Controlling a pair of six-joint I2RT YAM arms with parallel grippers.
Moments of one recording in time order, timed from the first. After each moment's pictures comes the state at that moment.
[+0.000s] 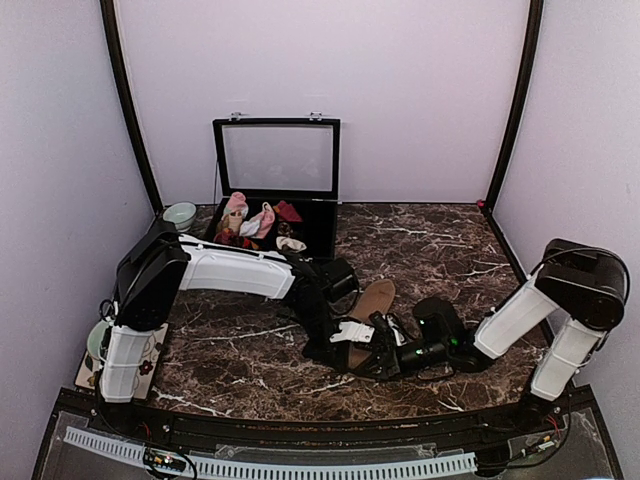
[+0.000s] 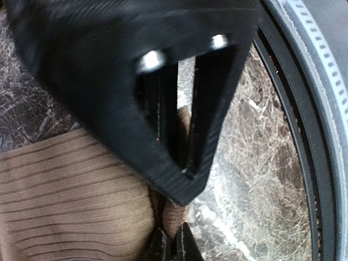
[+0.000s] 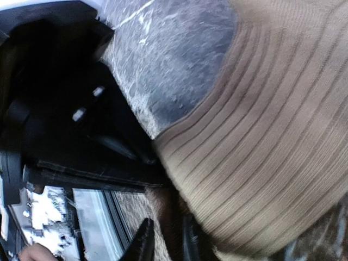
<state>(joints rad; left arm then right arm) -1.03 2.19 1.60 -0.77 0.53 0.79 0.89 1.72 0.37 0.71 -0.61 0.85</state>
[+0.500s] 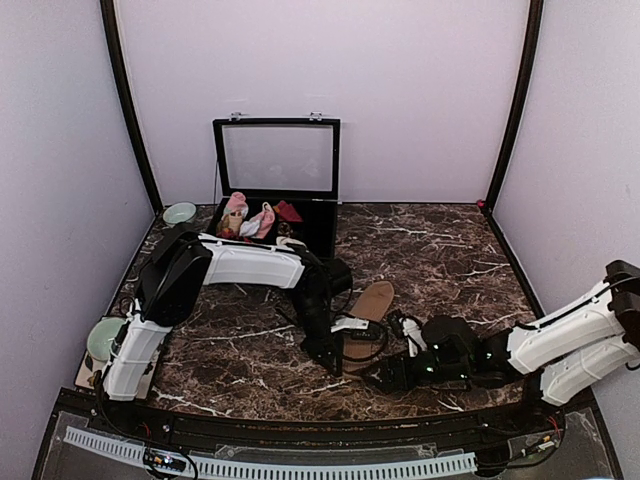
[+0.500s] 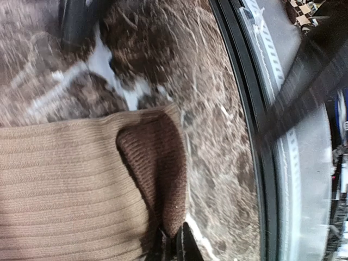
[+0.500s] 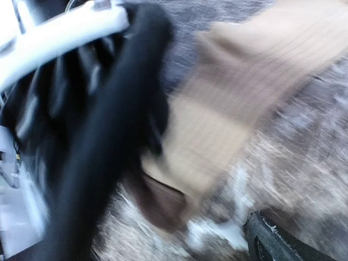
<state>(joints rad) -0.95 2.34 1.77 -1.02 0.79 0.72 1.10 1.36 0.31 0.39 -0.05 0.69</state>
